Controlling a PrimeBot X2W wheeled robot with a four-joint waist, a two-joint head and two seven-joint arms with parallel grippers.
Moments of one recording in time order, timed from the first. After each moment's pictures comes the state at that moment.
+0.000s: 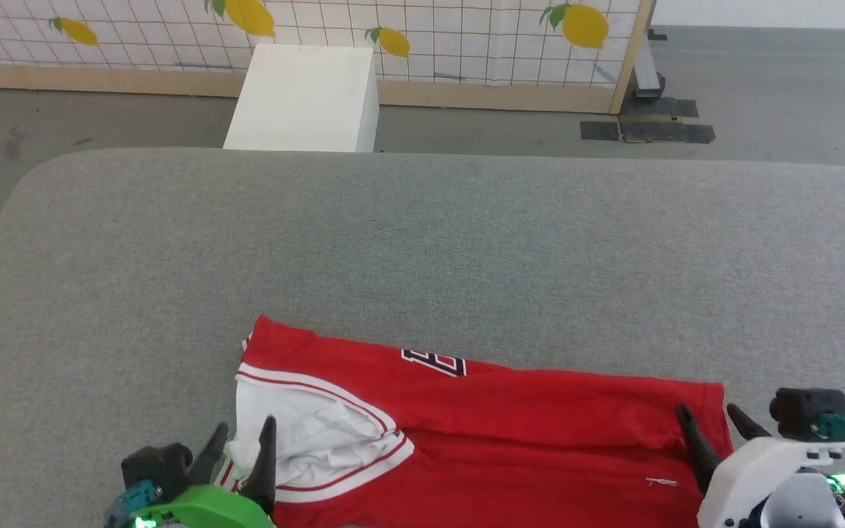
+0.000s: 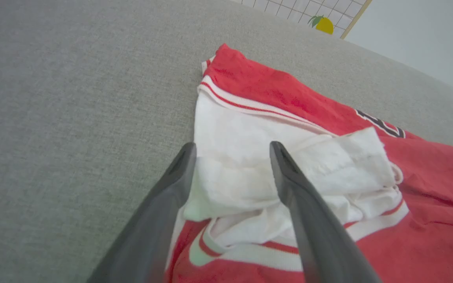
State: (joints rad) left arm 0.00 0.40 -0.49 0.21 -0.80 0.17 -0.23; right arm 0.07 -0.05 -0.11 0.04 0.18 0.13 0.37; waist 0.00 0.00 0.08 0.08
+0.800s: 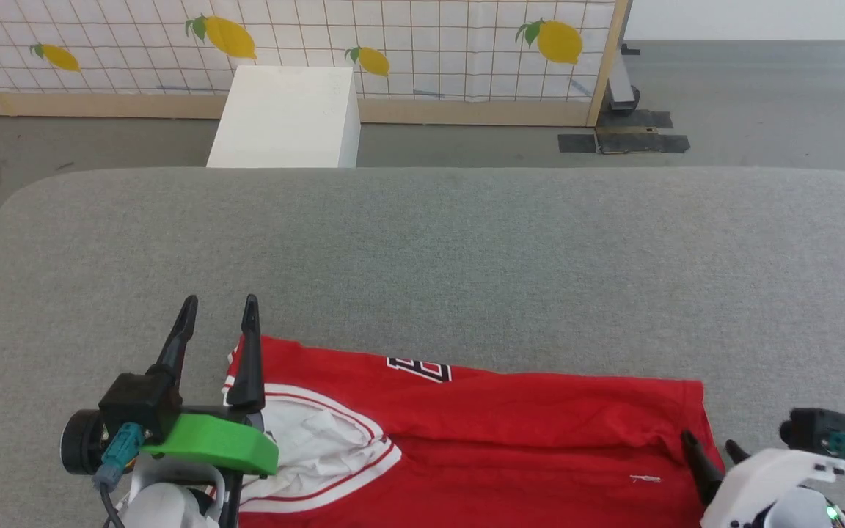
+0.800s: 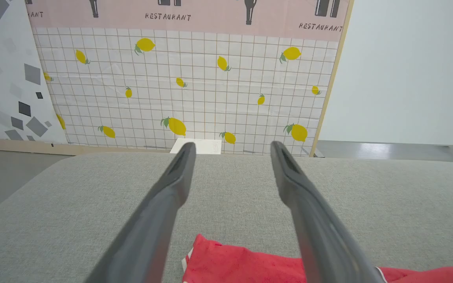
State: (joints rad) left arm -0.07 0.20 -0.16 0.05 -0.29 0.03 -0.26; right arm 0.02 -0.05 -0.18 0.28 0.34 0.13 0.29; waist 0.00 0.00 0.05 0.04
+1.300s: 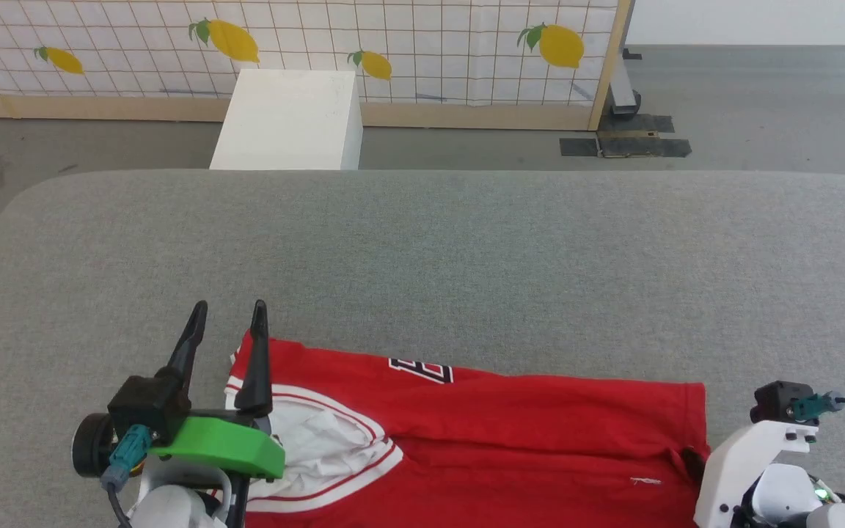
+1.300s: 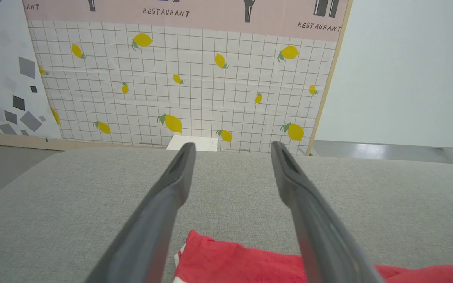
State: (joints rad) left arm -0.07 0.13 -0.09 0.09 -0.23 -0.04 -0.26; right arm -0.05 -0.06 -0.15 0.29 0.27 0.13 0.62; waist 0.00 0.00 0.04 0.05
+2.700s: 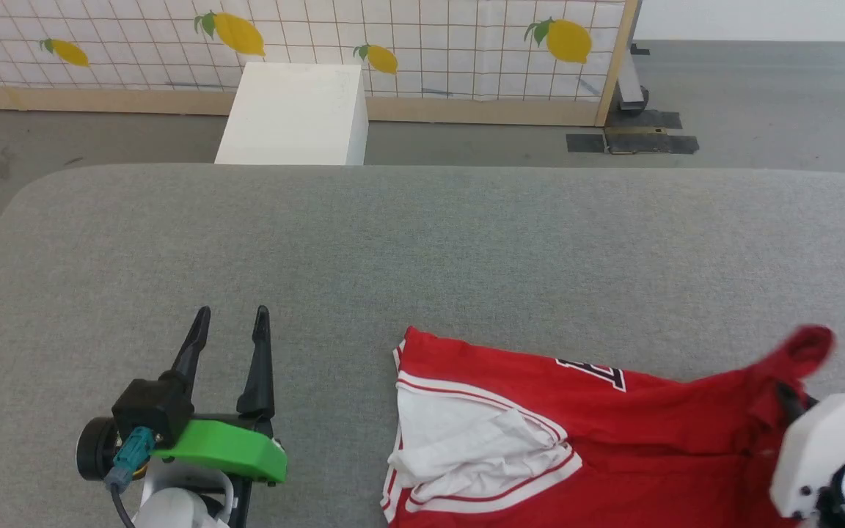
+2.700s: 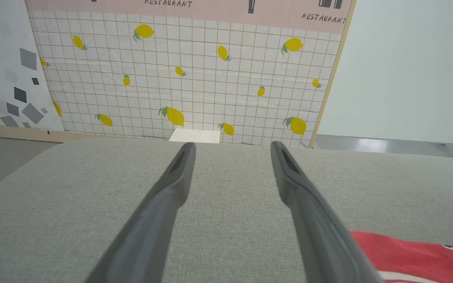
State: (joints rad) left arm -0.07 0.07 -0.02 0.12 -0.17 -0.10 -0.26; right arm 0.07 -0.05 -0.26 -0.29 0.13 0.13 0.79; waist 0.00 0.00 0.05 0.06
